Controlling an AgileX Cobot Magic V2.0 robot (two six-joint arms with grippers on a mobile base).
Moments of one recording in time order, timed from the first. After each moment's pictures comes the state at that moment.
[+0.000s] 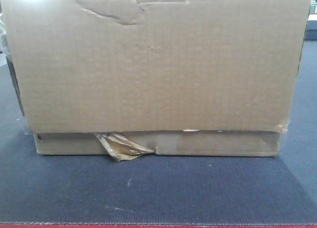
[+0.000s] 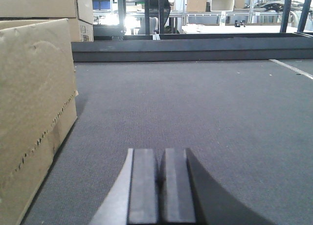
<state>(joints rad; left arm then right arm) 0.03 0.01 0.00 -0.01 0.06 0.06 -0.03 0.00 0.00 0.08 0.09 -0.04</state>
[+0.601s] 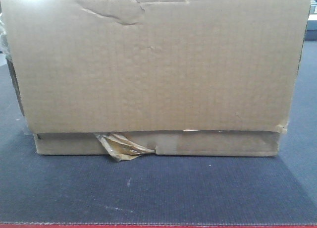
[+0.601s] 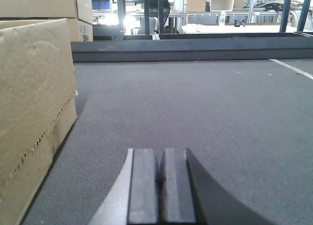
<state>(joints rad) 0.03 0.01 0.00 -0.01 0.06 0.06 -0.03 0.00 0.00 0.09 0.09 -0.04</state>
